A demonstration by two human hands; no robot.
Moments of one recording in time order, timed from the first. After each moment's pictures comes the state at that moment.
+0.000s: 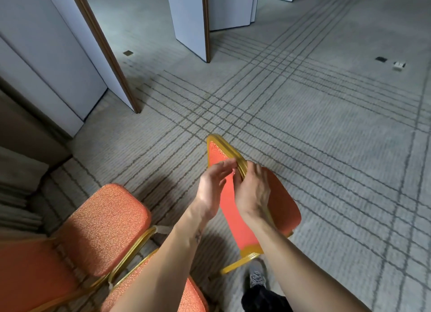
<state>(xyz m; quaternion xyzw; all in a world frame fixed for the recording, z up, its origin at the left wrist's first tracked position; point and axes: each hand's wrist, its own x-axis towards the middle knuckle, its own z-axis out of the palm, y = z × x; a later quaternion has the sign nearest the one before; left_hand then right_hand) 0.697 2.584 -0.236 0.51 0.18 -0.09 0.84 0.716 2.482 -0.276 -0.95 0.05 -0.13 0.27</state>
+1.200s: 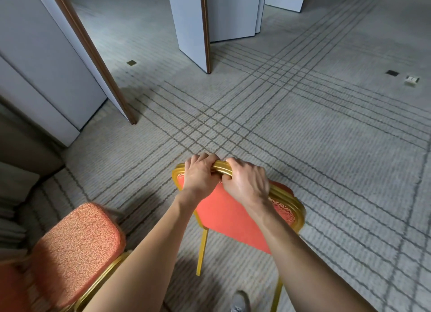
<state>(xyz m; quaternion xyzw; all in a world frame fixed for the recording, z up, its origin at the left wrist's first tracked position) 0.890 2.520 -0.261 0.96 0.08 0.03 0.25 0.892 2.374 -0.233 -0.97 -0.18 -0.14 0.12</state>
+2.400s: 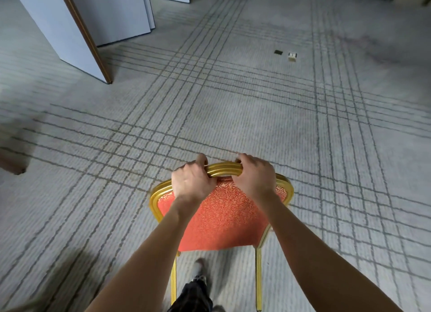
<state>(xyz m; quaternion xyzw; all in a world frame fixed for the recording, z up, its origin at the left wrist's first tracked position) 1.042 2.326 -0.245 0.99 -0.07 -0.01 0.13 1.017 2.154 -0.260 -0.98 0.03 -0.16 0.11</state>
